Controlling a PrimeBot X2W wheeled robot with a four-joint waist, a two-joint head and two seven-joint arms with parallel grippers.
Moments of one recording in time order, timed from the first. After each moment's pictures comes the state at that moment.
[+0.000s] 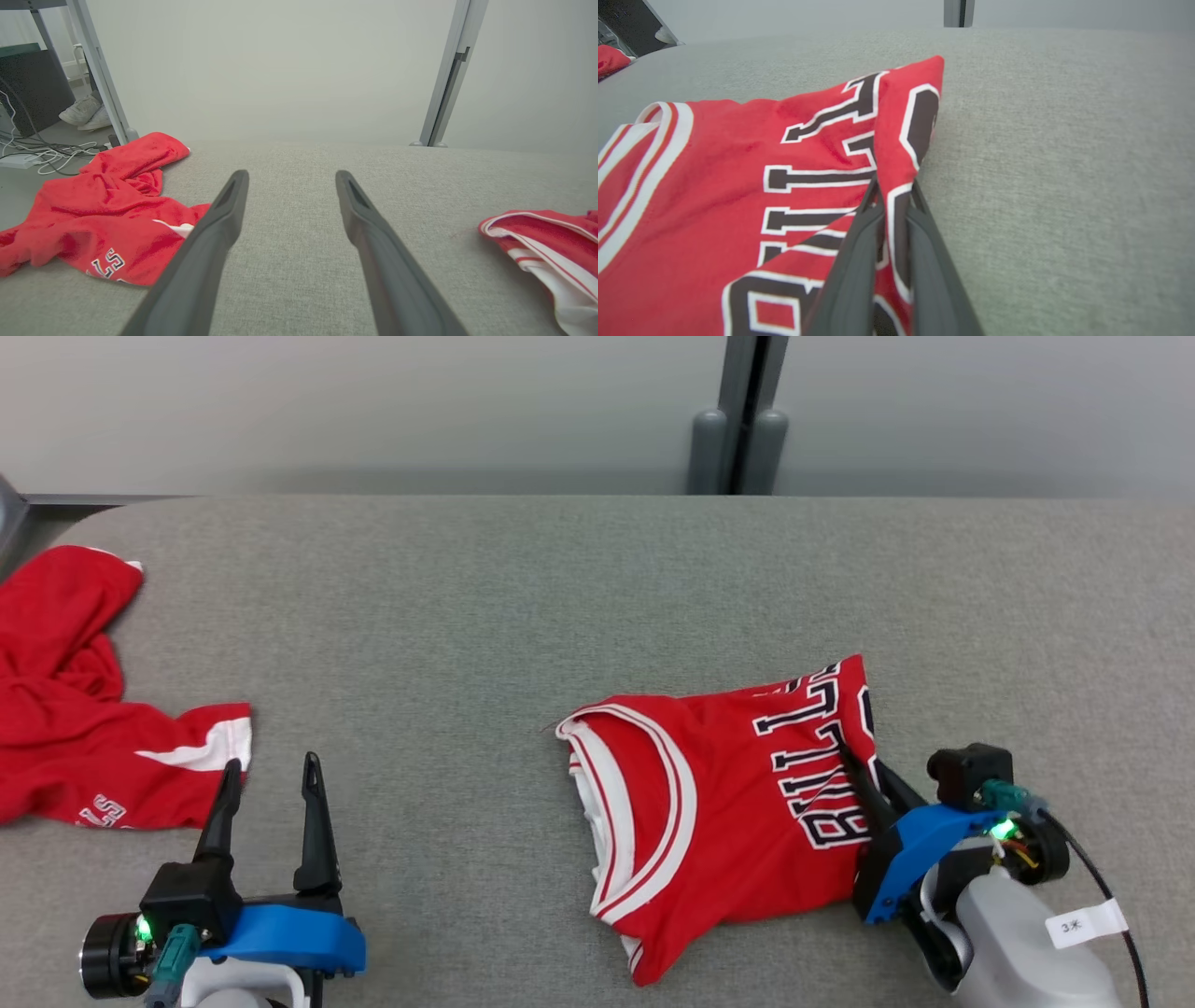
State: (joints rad) left arm -0.08 0.09 0.01 0.28 -0.11 -0.05 -0.26; right arm -0.48 -0.12 0.27 0.90 0.33 0.13 -0.22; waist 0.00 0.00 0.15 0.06
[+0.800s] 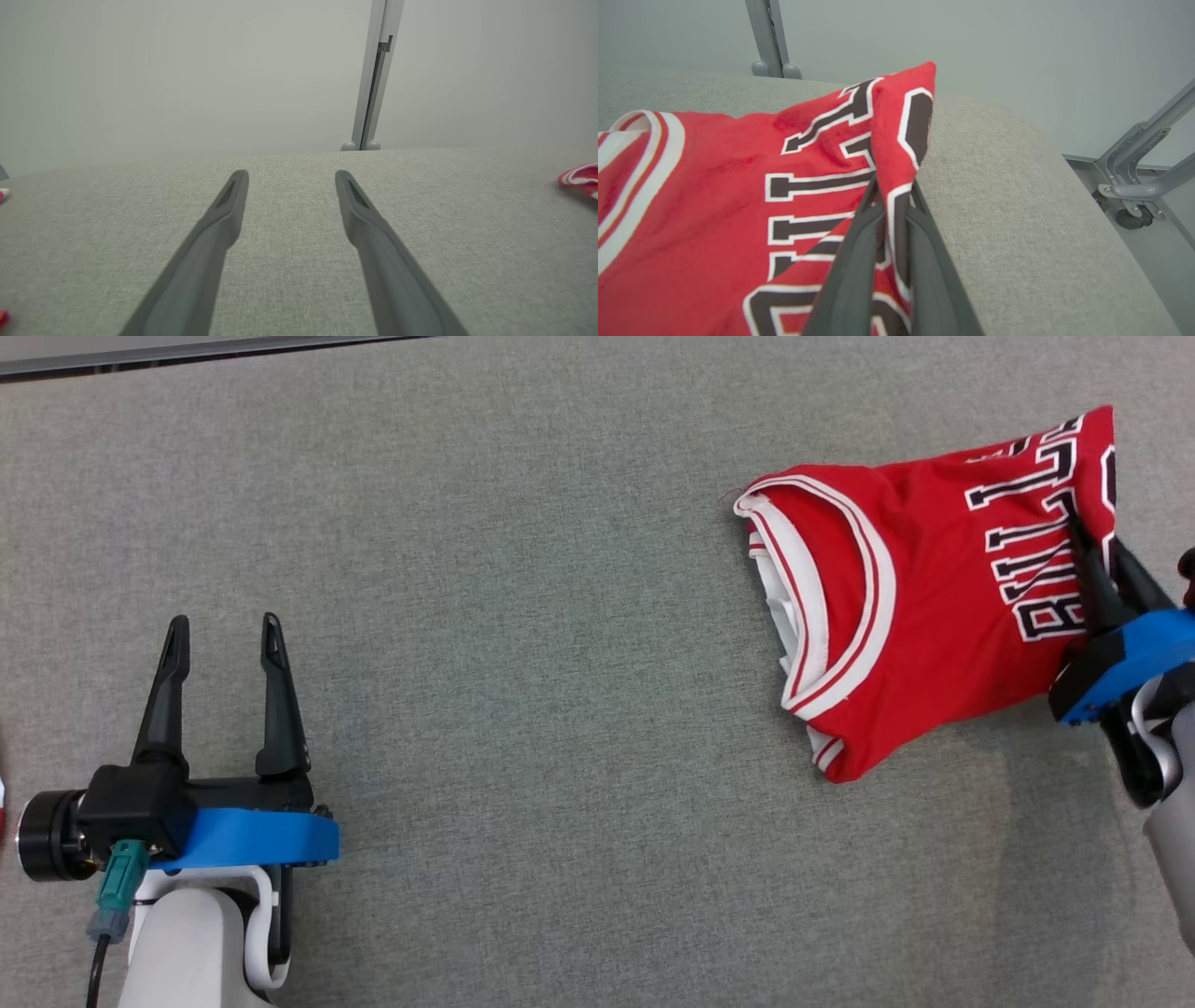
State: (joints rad) left arm -0.23 0.10 0.03 0.16 -0.08 -0.06 -0.26; right arm -0.70 -0.39 0.16 0.81 0.32 0.13 -0.24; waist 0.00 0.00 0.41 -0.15
